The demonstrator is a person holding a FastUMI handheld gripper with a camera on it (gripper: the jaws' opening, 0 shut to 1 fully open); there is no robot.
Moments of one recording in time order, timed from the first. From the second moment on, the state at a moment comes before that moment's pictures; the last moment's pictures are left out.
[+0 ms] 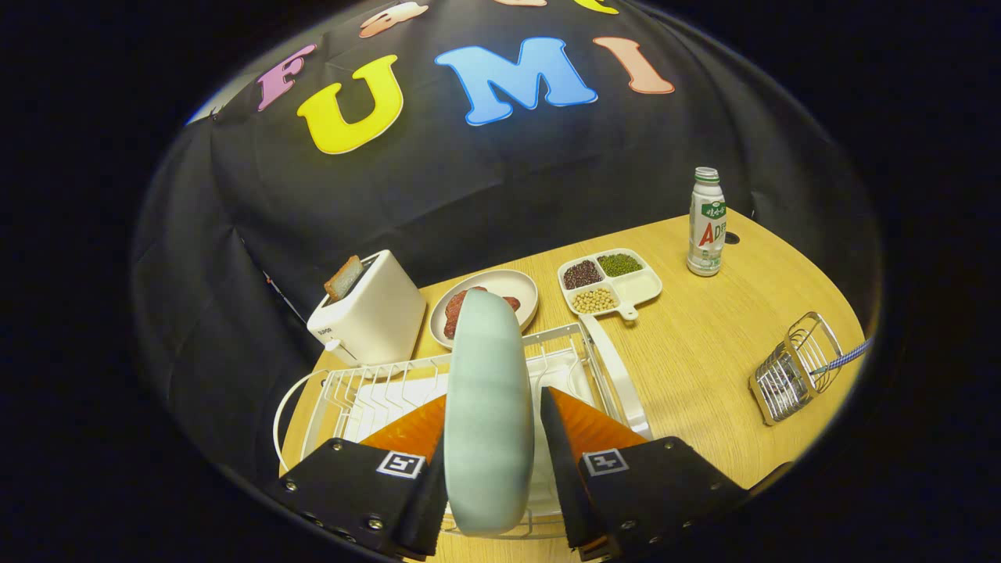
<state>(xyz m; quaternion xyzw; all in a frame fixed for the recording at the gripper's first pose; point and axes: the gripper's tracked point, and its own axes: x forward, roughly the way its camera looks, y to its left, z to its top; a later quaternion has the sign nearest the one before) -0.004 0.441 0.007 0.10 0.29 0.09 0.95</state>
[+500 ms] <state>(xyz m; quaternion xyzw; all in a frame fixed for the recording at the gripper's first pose) -0.002 0.422 0.017 -0.02 0.30 -0.04 0.95</state>
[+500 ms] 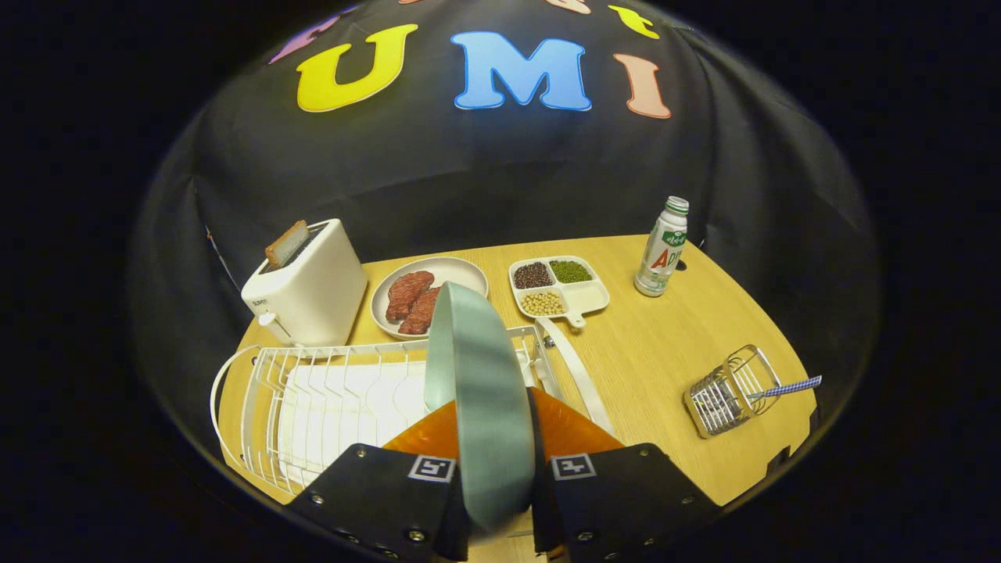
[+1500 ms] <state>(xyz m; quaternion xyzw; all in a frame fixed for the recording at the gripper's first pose) -0.125 0.373 0.097 -0.16 0.22 -0.09 0.96</state>
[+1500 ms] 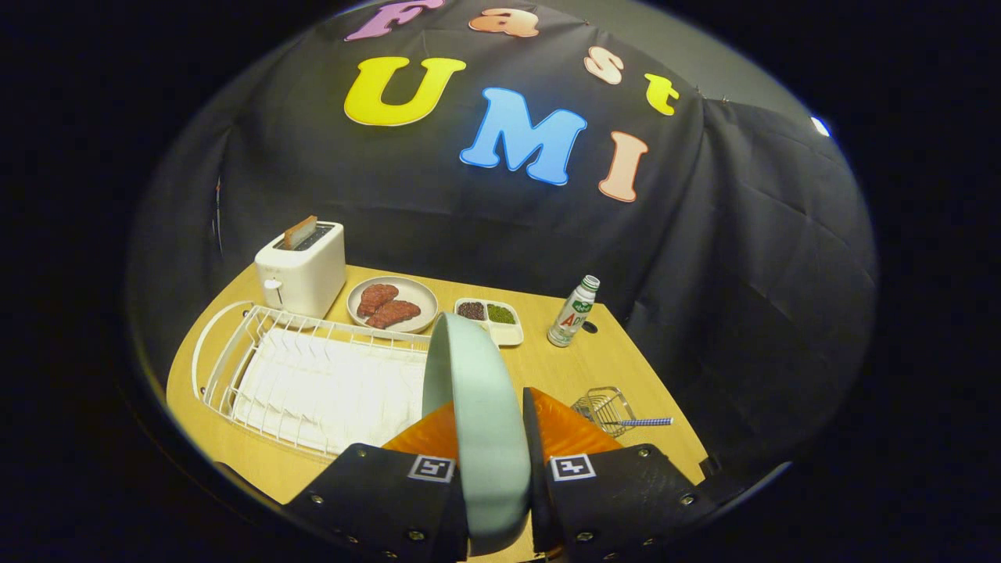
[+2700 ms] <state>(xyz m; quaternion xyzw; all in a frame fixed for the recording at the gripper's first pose) -0.177 0.296 -0.070 -0.04 0.30 -0.06 0.95</state>
